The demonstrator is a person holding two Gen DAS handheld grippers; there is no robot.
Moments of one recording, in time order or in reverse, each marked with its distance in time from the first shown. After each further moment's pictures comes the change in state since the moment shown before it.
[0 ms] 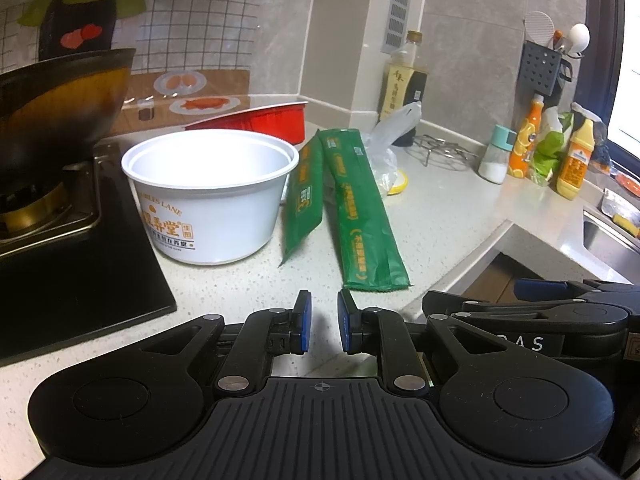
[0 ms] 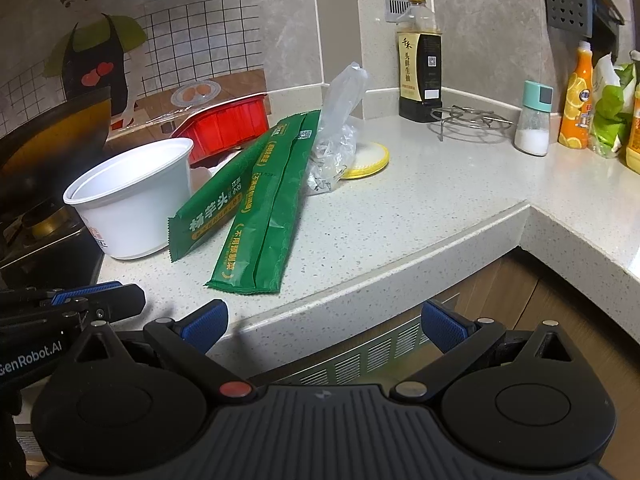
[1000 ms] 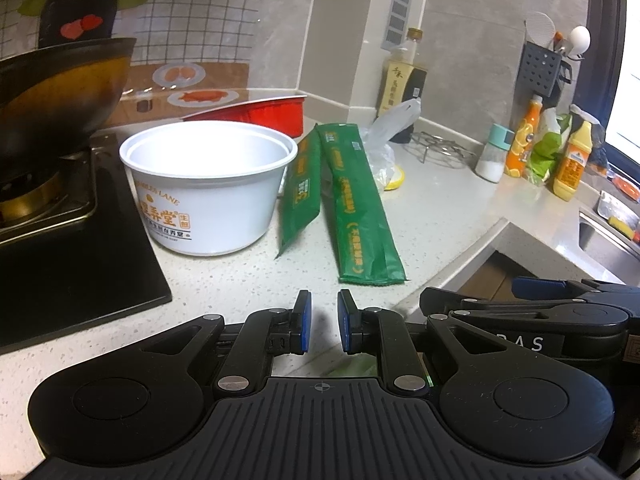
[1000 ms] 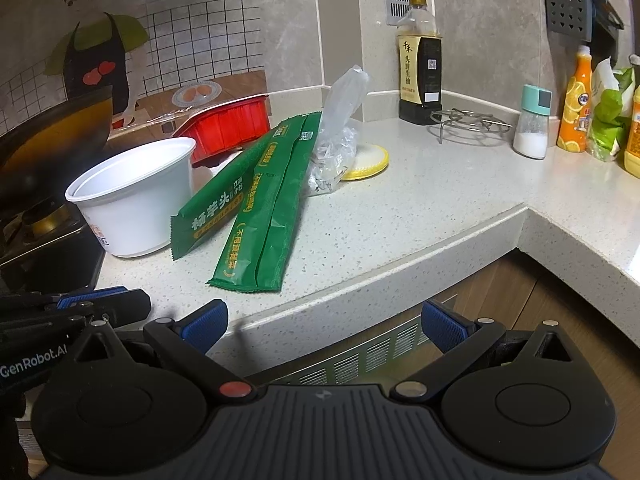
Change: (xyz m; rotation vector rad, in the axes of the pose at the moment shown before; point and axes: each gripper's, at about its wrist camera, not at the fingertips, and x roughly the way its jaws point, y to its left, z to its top) left arm -0.001 0.003 -0.002 -0.021 0.015 -0.017; right arm -0.004 0.002 0.000 -0.006 -0.005 -0.005
